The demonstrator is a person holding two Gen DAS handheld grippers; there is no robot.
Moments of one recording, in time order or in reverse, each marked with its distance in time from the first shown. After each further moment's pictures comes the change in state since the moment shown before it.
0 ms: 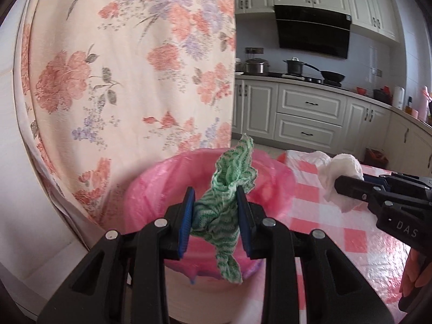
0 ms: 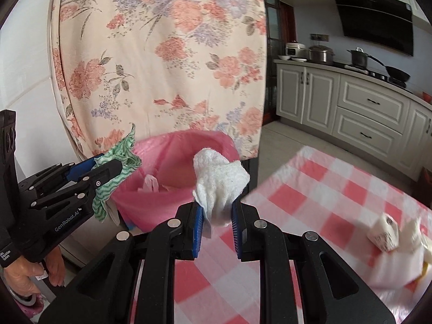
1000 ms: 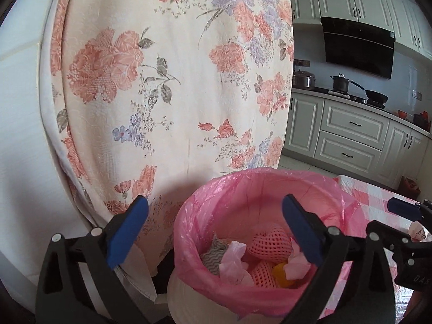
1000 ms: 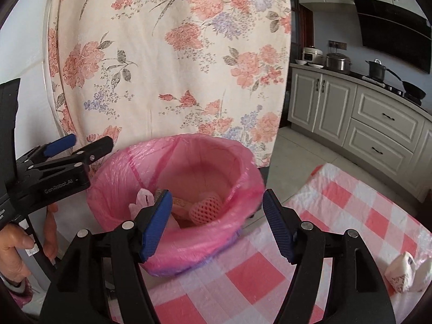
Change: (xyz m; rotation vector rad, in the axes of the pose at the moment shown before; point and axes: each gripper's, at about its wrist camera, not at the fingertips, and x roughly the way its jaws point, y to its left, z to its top) left arm 0.034 0.048 0.012 -0.121 -0.049 0.200; right arm 0.056 0.007 0.015 -0.078 0.007 0.015
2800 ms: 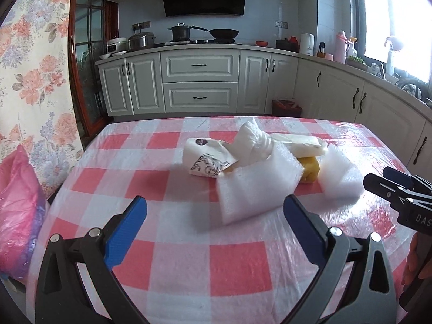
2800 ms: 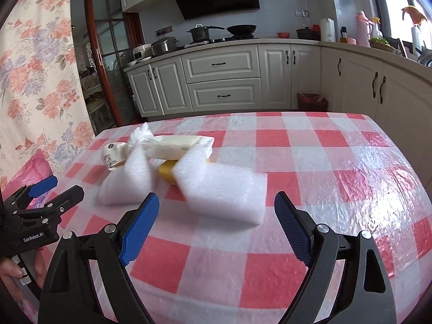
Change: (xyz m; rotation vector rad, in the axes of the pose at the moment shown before) left arm -0.063 -0.372 -0.114 0.374 0.197 -0.660; right arm -0.234 -0.261 -0.216 0.544 -0.014 -0.580
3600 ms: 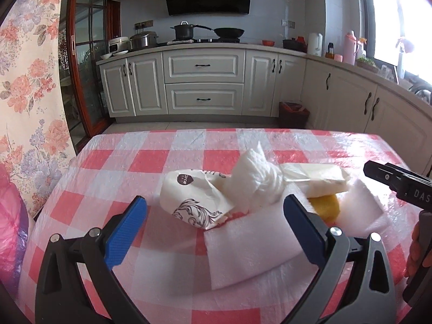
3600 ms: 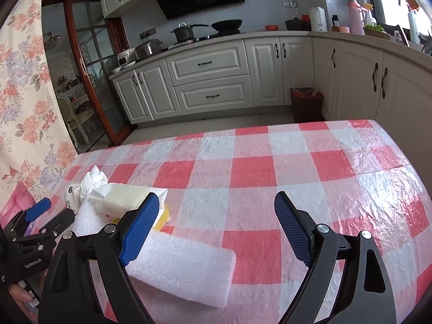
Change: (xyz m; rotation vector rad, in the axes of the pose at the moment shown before) left arm 0.069 -0.010 0.039 0.001 0.015 0.044; right arm 0.067 -0.050 0.054 0.071 0.031 -0.010
